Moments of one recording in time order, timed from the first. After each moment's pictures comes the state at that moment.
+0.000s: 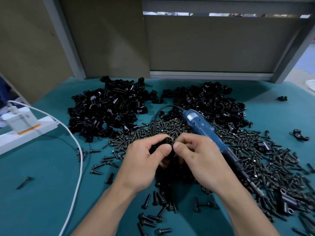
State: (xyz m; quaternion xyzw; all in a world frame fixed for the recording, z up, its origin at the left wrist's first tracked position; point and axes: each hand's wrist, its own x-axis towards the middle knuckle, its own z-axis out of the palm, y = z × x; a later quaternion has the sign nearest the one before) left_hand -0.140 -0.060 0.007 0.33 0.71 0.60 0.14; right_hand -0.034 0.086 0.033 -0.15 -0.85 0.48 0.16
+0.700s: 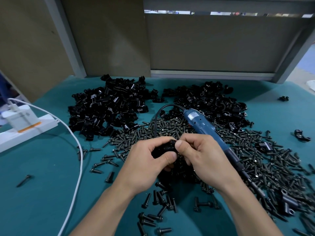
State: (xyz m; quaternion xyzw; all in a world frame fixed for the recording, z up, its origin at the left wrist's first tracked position) left_hand -0.138 -0.062 0.011 0.37 0.70 0.58 0.20; right_hand -0.034 0.093 0.033 -0.14 -0.85 0.48 0.17
